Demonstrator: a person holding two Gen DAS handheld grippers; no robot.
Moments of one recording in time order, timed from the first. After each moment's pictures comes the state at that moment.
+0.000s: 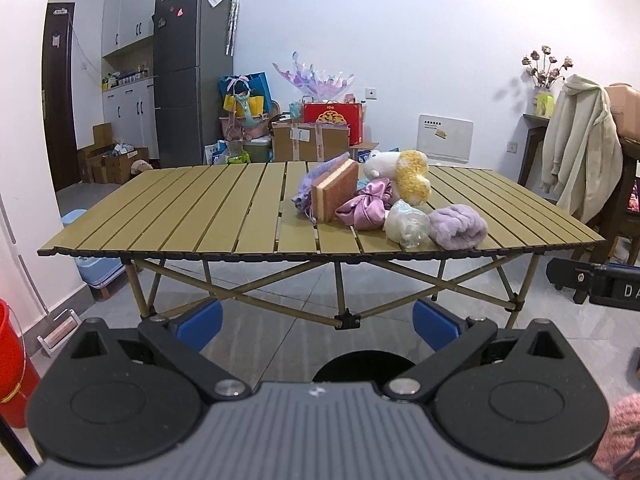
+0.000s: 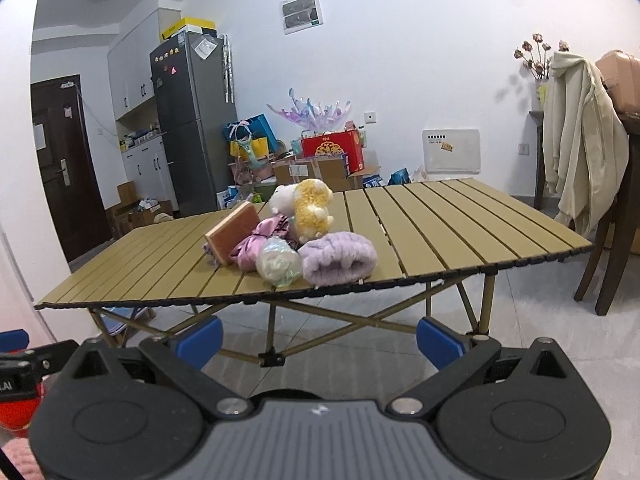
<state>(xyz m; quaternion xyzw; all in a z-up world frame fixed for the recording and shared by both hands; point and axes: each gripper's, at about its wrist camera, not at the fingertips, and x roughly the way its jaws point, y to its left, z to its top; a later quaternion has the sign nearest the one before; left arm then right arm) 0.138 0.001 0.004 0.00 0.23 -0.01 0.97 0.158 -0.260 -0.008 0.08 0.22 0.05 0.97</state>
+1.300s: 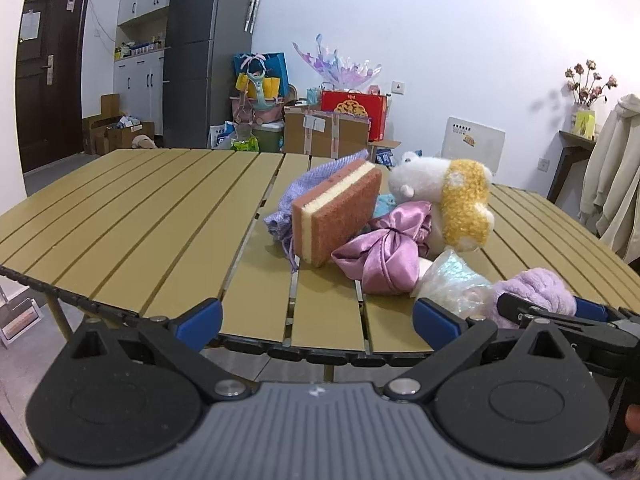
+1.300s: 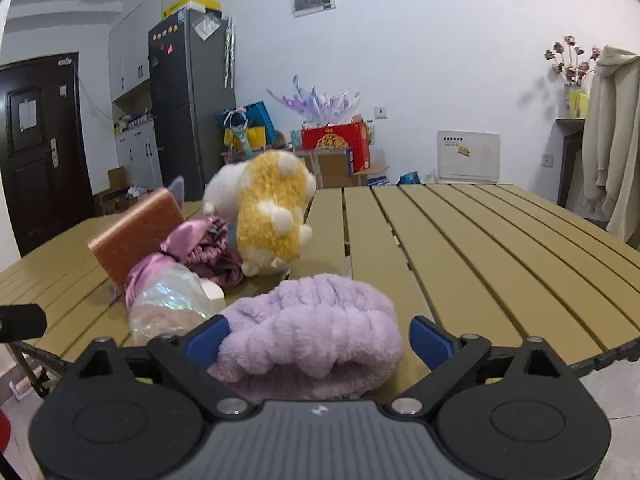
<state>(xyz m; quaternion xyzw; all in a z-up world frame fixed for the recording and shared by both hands) 0.346 -0.023 -0.039 -0.05 0.25 0.02 0.97 0.401 -0.255 -0.091 0.04 0.22 0.06 0.97</state>
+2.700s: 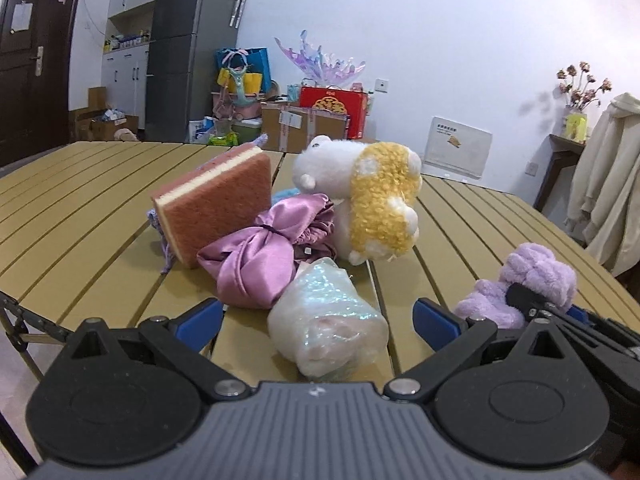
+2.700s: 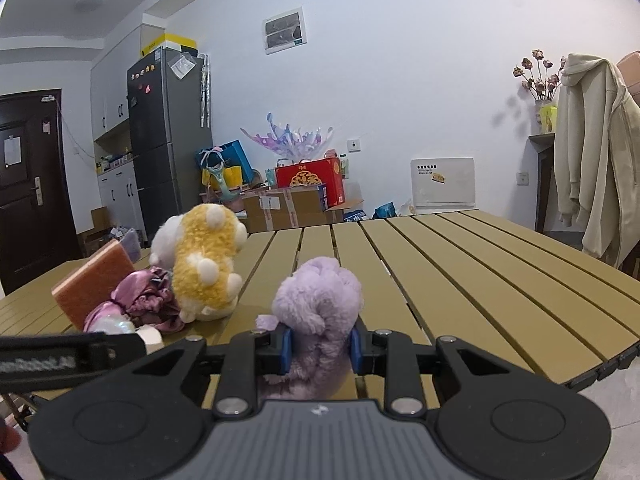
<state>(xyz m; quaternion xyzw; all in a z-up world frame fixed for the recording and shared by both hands) 0.398 -0.122 -0.054 -0.07 0.24 0.01 0.97 0.402 -0.309 -0.082 0.07 0.16 0.03 0.98</state>
